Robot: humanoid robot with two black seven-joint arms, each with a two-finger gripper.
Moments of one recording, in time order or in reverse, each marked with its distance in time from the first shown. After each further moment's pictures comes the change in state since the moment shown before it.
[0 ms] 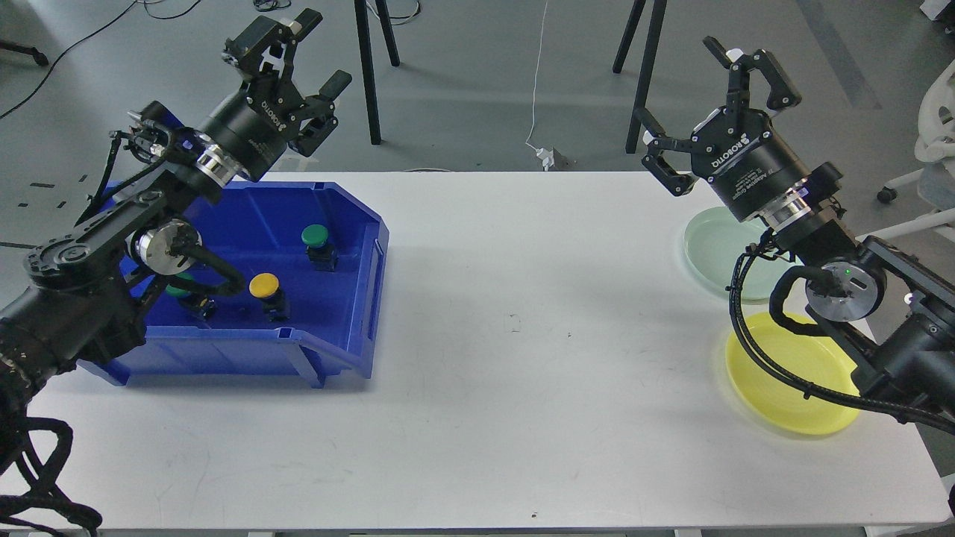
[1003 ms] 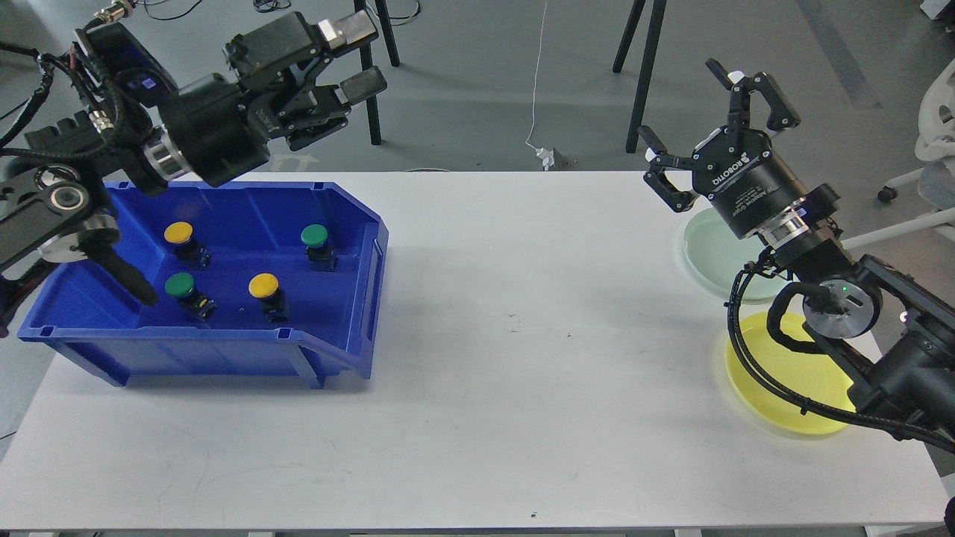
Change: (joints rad) left arm -0.060 0.380 0.089 -0.613 0.477 0.039 0.000; right arm -0.048 0.010 0.021 0.000 0.003 0.000 0.000
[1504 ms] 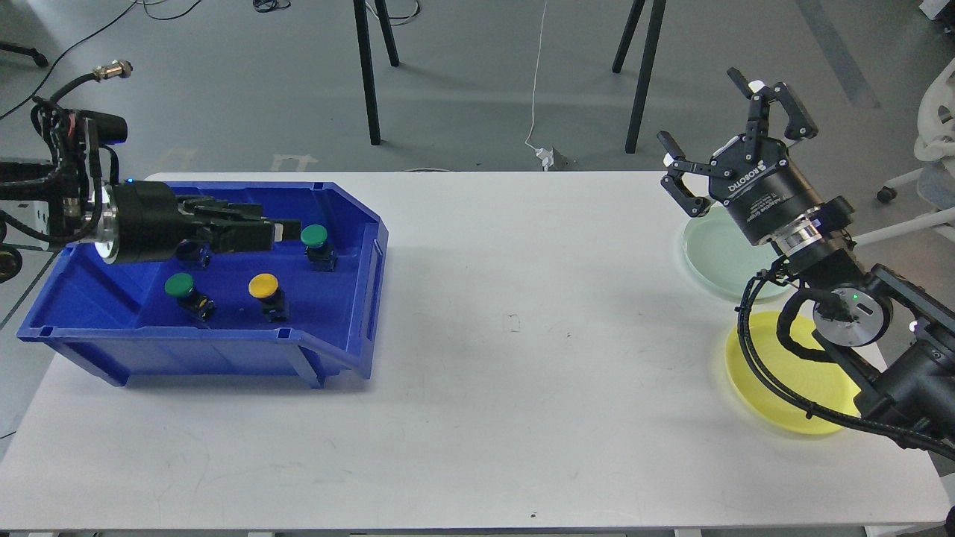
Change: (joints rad) left arm -0.245 0.191 0.574 0.109 0.517 0.100 0.000; right arm -0.036 0.009 0.042 -0.044 0.000 0.000 0.001
